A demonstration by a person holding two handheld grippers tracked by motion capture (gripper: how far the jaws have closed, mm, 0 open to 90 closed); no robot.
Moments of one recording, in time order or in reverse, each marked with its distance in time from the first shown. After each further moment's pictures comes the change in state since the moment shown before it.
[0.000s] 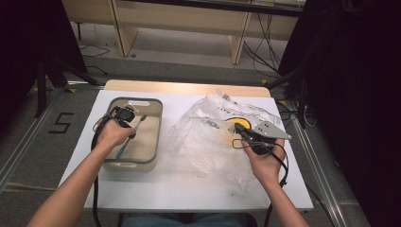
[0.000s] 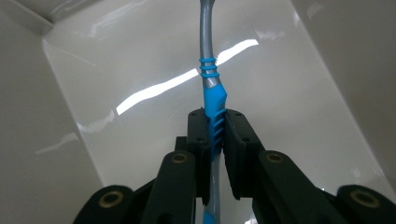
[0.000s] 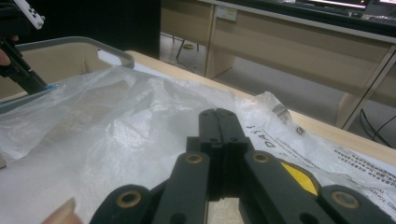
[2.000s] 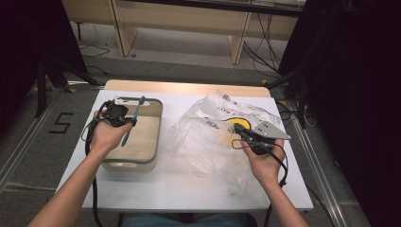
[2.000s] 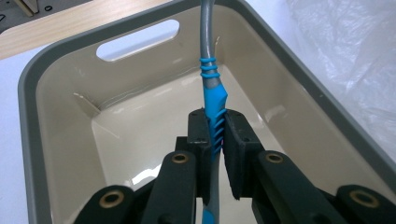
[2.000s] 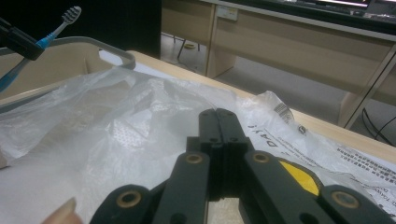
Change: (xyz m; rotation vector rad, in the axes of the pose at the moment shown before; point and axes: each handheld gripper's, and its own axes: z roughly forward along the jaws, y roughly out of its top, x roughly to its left) left arm -0.011 -0.014 -0.053 -0.382 0.008 0.004; right arm 0.001 -0.001 0.001 -0.002 0.004 0.007
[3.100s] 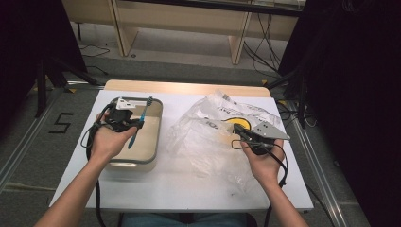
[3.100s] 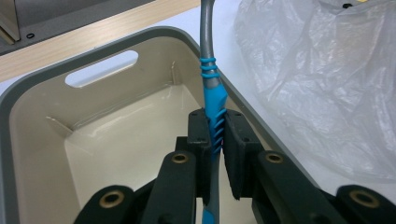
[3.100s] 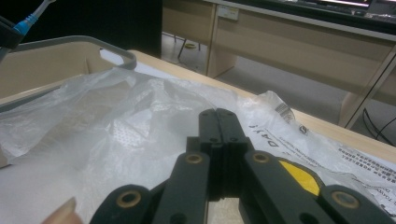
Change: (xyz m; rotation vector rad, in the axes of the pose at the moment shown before) left arm -0.032 0.003 -0.031 -0.080 -0.073 0.042; right arm 0.001 0.000 0.001 -0.001 0.002 -0.004
